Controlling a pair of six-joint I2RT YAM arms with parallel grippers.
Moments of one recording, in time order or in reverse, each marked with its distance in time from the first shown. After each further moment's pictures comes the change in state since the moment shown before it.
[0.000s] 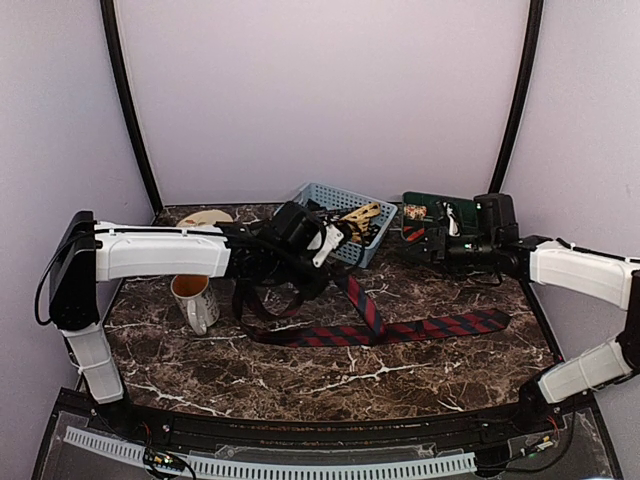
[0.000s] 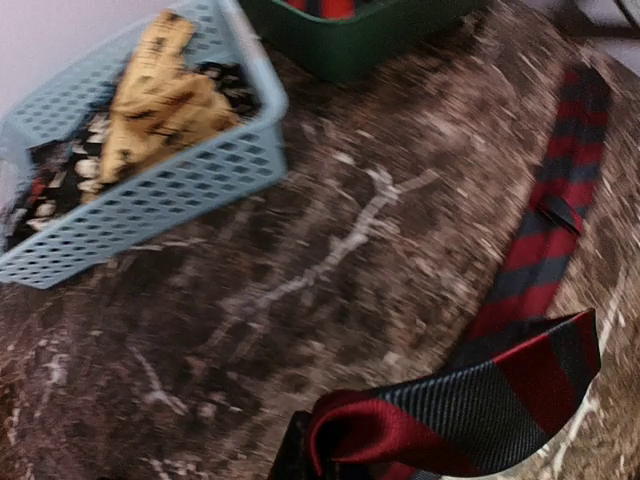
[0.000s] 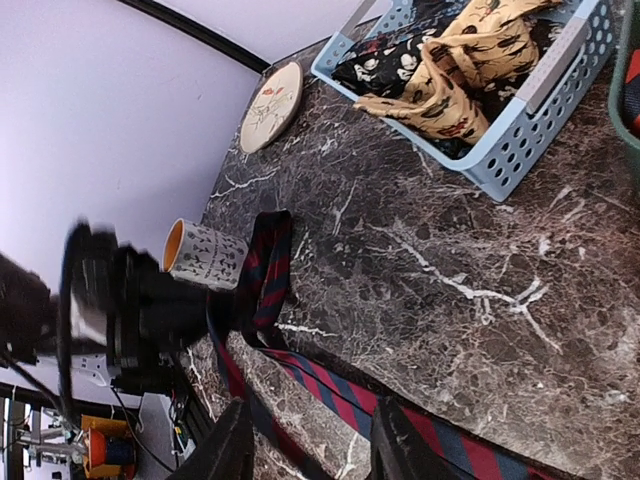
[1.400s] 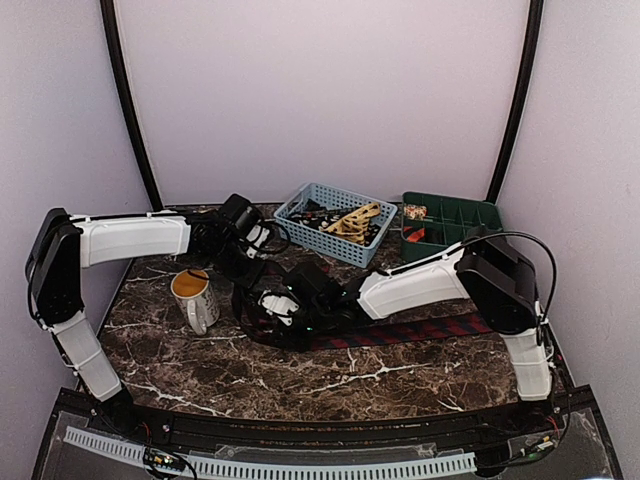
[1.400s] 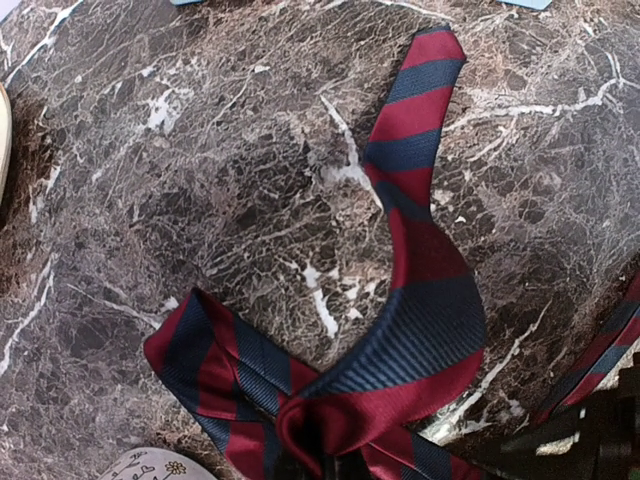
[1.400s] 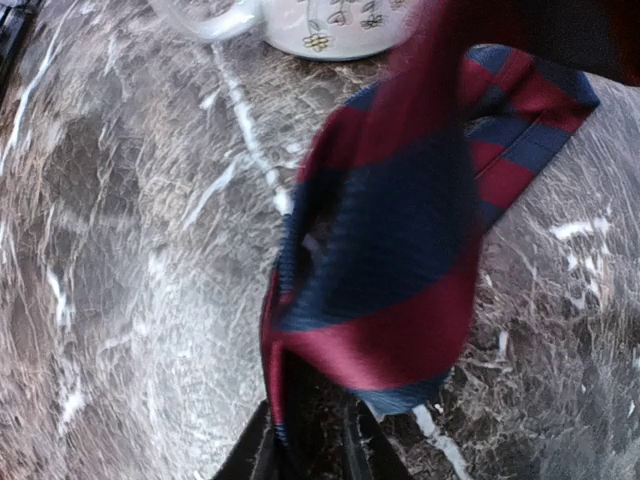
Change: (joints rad) left arm 0.314 -0.095 -0.119 -0.274 0.026 -0.134; right arm 0.722 0.872 0.634 -0.047 0.454 -0.735
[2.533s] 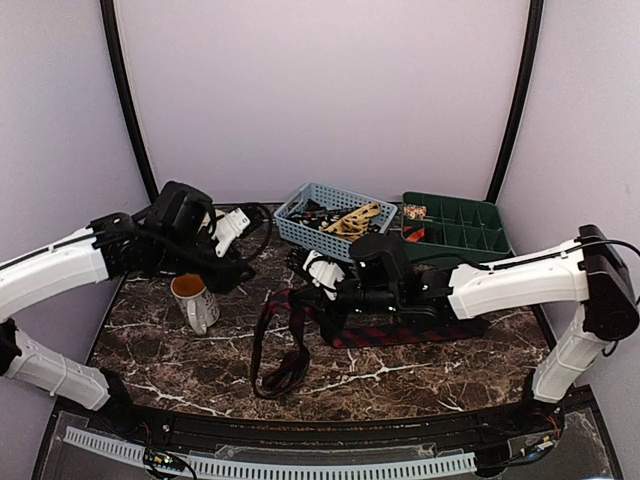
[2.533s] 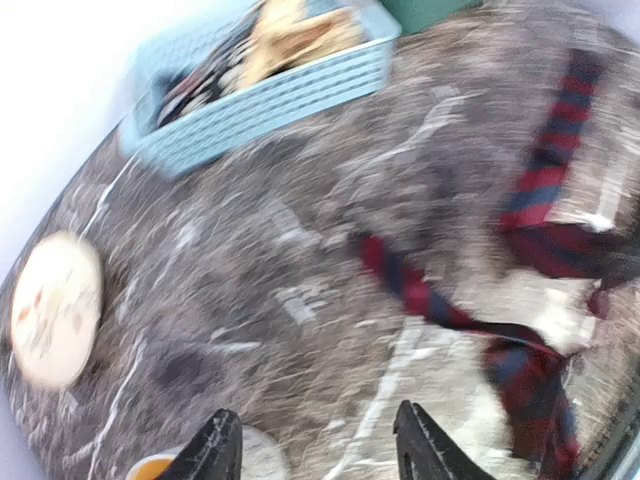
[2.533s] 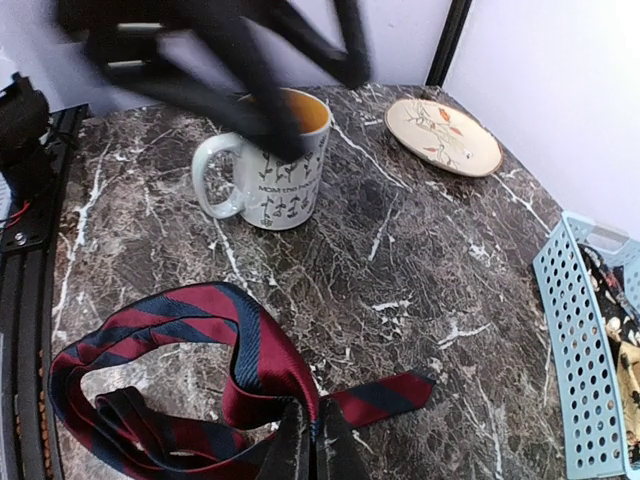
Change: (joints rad) left arm -0.084 -0.431 -0.095 -0.057 0.017 0.286; right arm 0.013 -0.574 -0.430 0.254 0.161 -0.074
